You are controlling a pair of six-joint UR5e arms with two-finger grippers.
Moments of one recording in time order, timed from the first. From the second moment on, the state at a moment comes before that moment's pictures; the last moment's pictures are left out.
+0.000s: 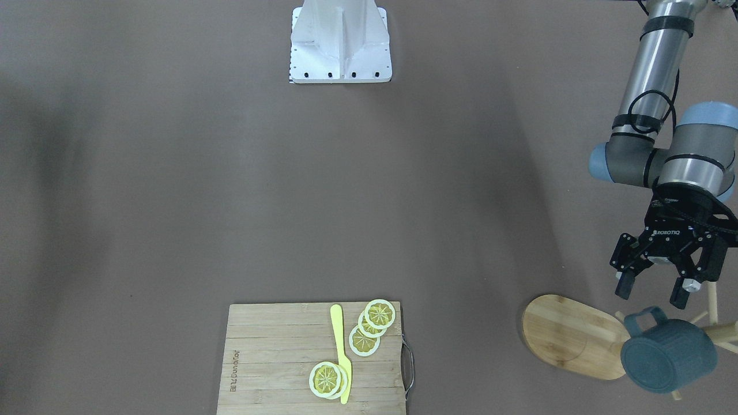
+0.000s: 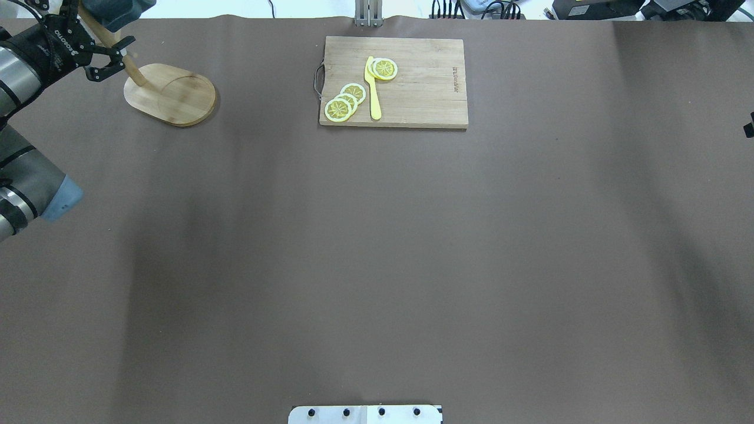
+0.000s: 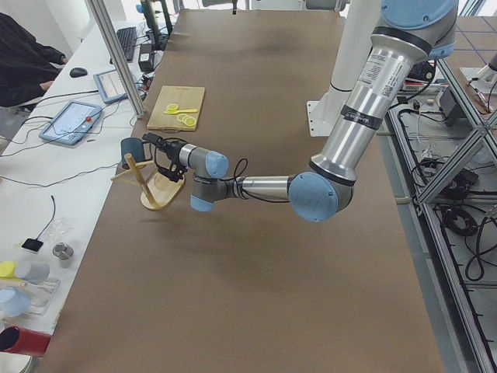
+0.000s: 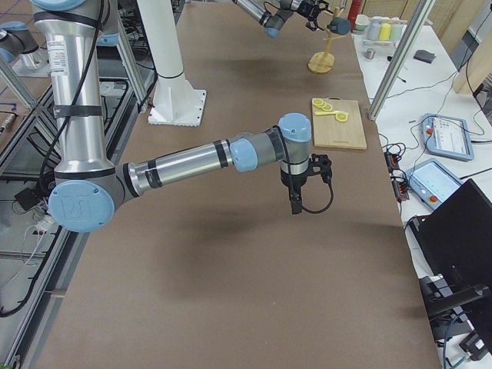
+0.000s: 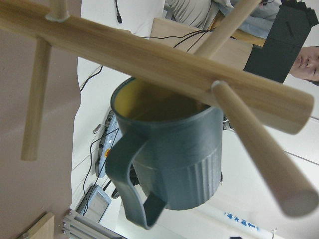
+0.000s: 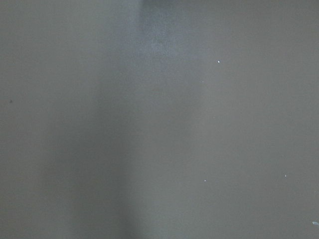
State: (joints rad) left arm -1.01 -1.99 -1.05 -3.46 -1.53 -2.63; right arm 1.37 -1.53 1.83 -1.54 2.22 0.29
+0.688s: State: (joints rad) left arm -1.05 -1.80 -1.36 -3.46 -1.59 -2.66; right arm 1.37 -1.54 1.83 -1.54 2.22 0.29
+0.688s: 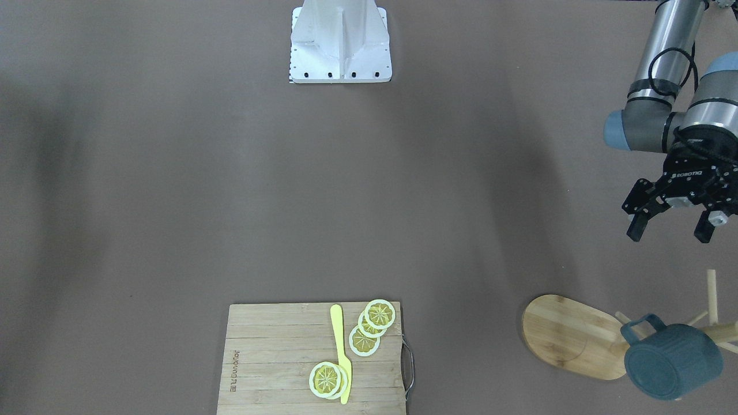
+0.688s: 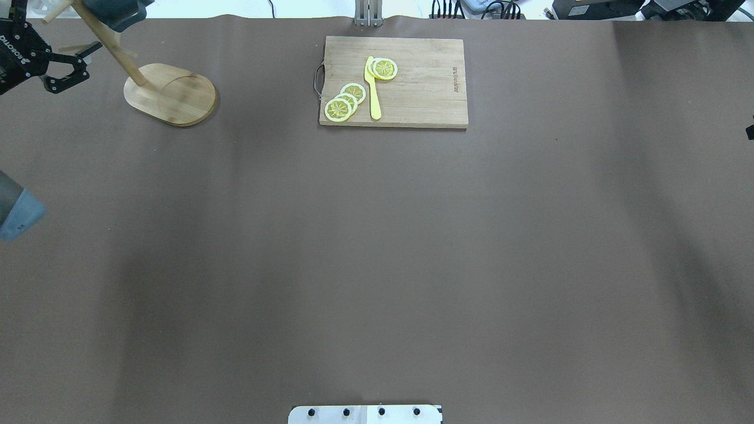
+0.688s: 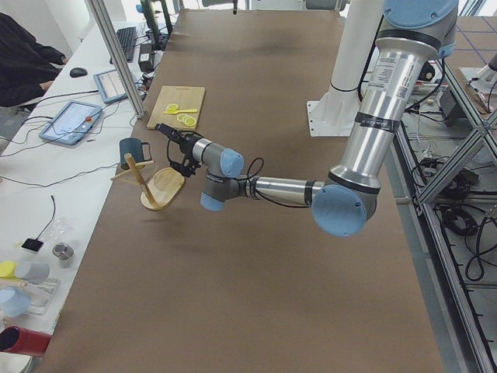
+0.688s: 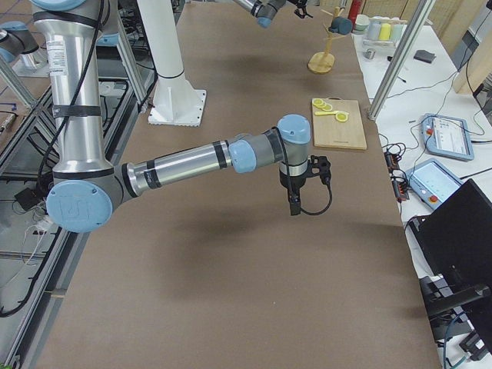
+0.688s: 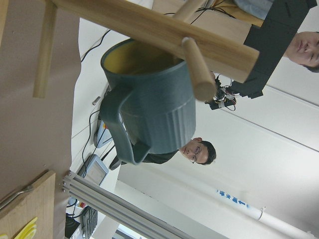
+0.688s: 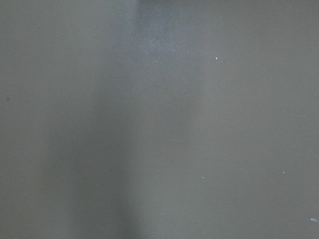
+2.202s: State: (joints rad) left arm -1.40 -1.66 -1.61 -3.19 -1.64 -1.49; right arm 1.40 -1.54 1.70 -1.53 2.22 0.22
